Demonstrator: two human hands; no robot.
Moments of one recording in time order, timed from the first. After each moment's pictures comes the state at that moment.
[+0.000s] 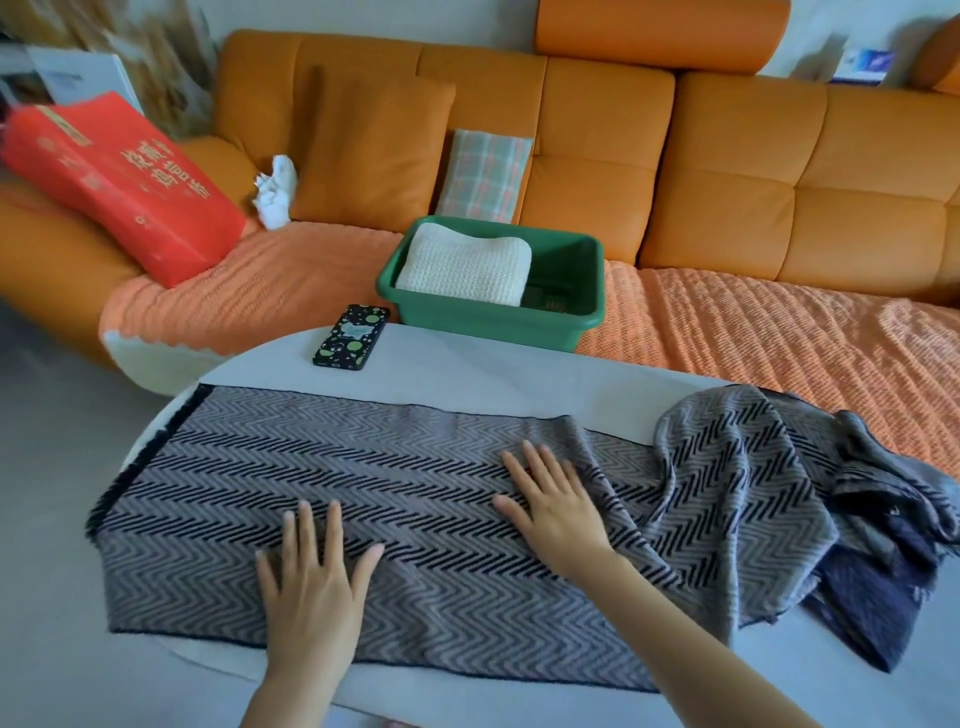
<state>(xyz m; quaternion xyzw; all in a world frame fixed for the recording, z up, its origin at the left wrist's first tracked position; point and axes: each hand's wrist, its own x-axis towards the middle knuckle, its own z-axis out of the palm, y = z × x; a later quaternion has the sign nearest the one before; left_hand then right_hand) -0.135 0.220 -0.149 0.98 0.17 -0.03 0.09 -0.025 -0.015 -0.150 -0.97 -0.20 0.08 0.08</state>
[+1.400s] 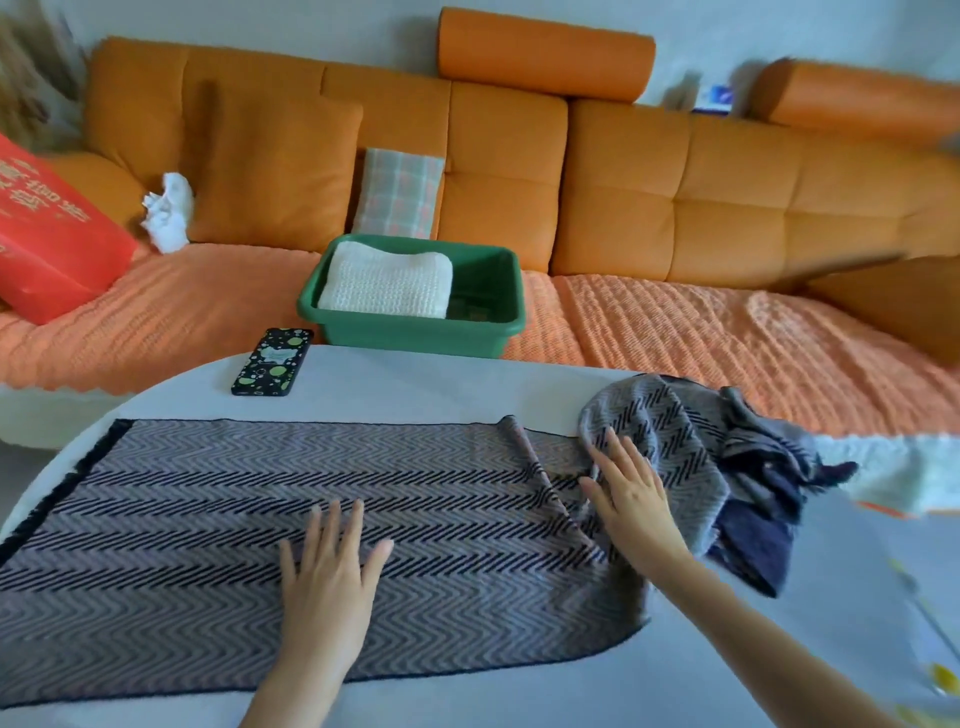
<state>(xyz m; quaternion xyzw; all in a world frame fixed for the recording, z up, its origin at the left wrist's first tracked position) -0.108 0.188 -0.132 0.98 0.06 -0.02 0.18 -0.062 -0.120 -0.109 -0.99 0.00 -0.05 0.14</state>
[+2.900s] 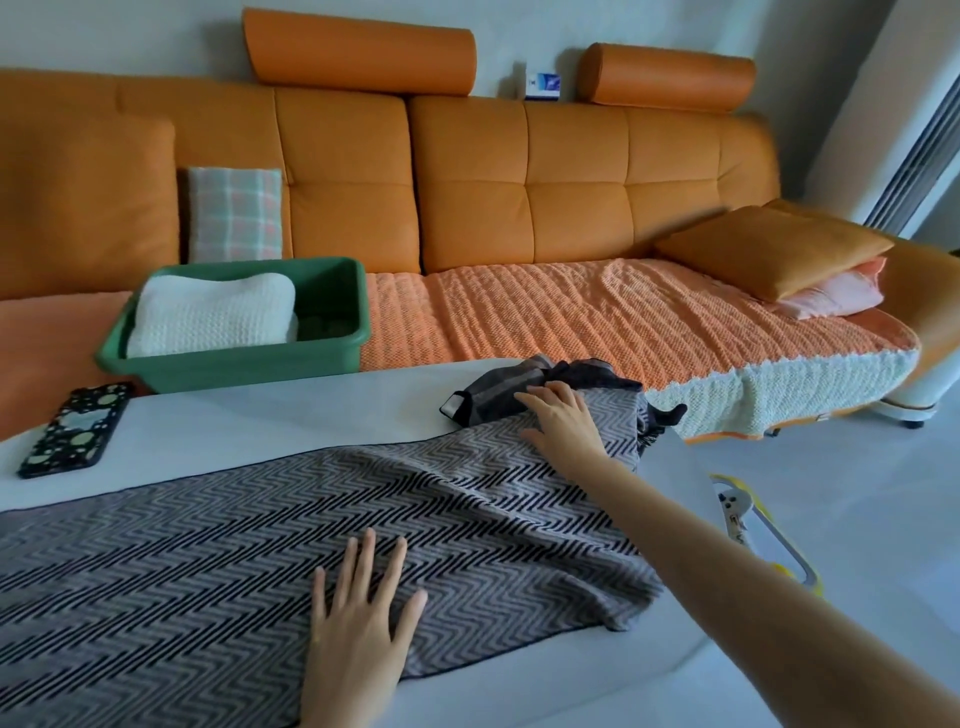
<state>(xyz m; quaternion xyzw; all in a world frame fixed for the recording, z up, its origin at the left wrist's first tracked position) -0.113 0.038 -0.188 0.98 -0.15 0.05 0.08 -0.028 -0.246 -0.075 -1.00 0.04 -0.07 0.05</state>
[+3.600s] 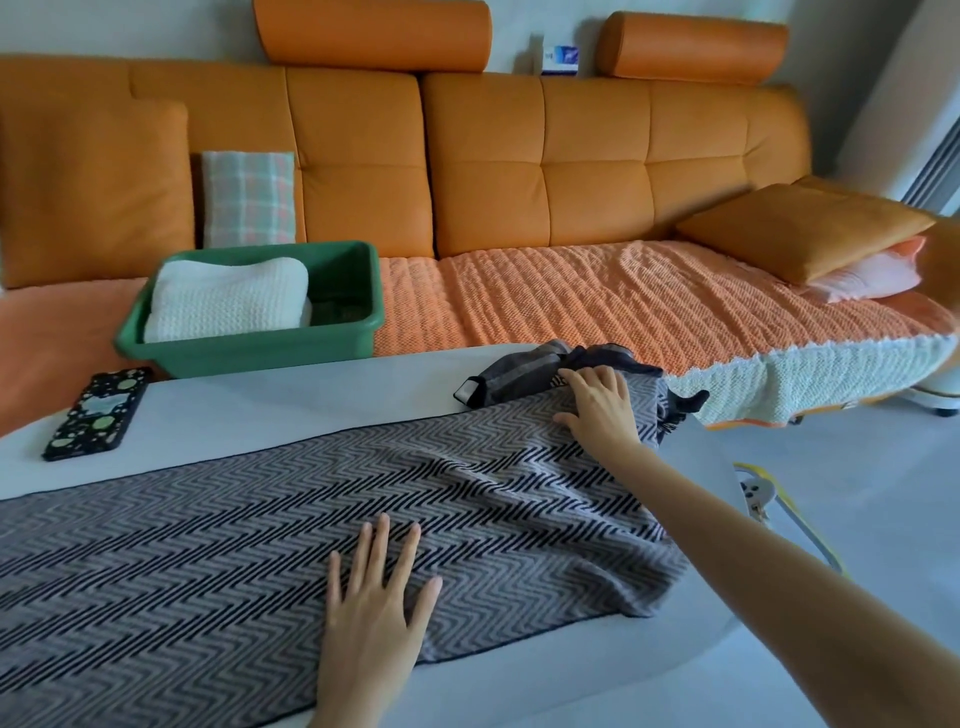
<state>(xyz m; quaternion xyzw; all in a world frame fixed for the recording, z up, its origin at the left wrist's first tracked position) -0.116 0.039 -0.184 0.99 -0.15 0.05 0.07 -0.024 -0.267 -0.086 -0.99 0.10 -0.11 0.01</state>
